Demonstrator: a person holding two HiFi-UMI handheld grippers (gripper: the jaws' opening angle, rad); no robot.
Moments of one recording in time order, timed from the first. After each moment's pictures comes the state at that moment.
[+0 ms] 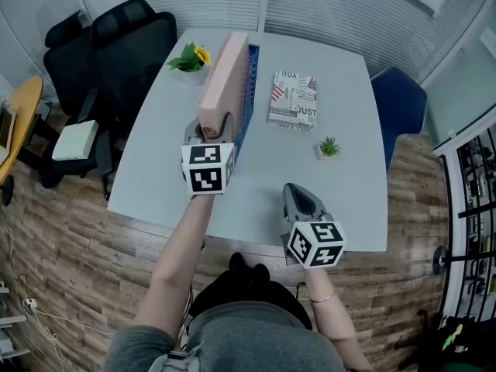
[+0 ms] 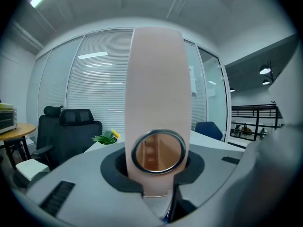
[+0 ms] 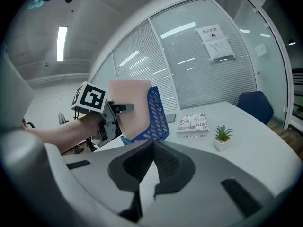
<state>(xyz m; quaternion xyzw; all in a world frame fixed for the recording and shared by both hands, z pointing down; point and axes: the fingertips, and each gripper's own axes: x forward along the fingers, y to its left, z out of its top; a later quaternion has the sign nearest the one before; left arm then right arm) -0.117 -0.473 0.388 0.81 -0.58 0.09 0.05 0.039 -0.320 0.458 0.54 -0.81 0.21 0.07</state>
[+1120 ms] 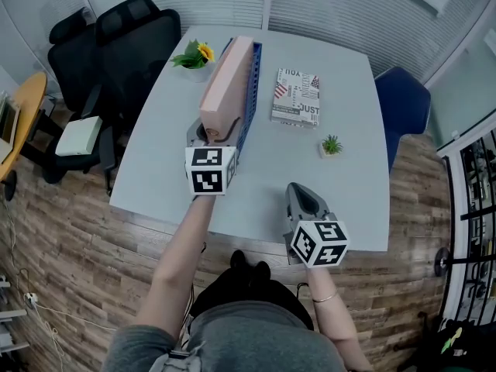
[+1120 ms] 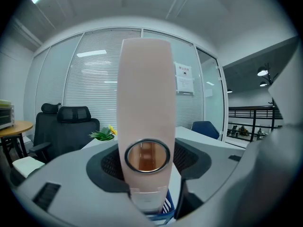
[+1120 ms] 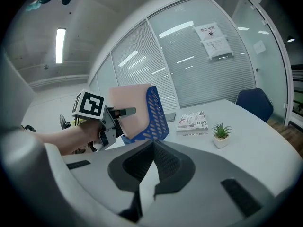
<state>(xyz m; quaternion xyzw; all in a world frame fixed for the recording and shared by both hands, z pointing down) -0.111 -0.466 0.406 0.81 -0.57 0.09 0.05 0.045 -0.316 0.462 0.54 -0.81 0.22 0.06</state>
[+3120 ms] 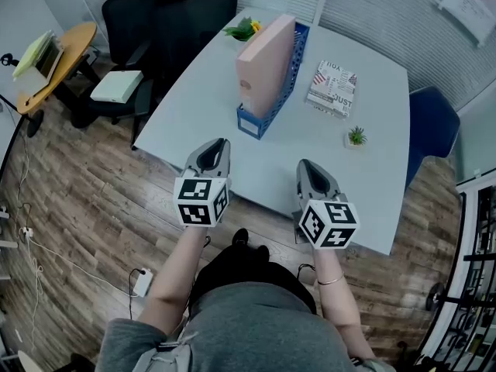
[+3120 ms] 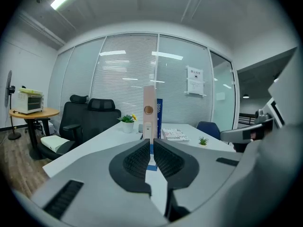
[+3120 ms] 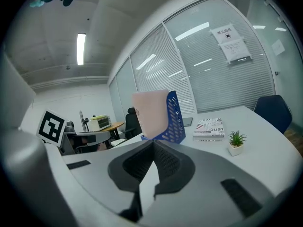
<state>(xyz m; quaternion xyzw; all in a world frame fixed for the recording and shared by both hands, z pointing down) -0.167 -0.282 0.428 0.76 -0.64 0.06 0.11 0.019 -0.283 0.439 0.45 -0.87 0.17 0.06</state>
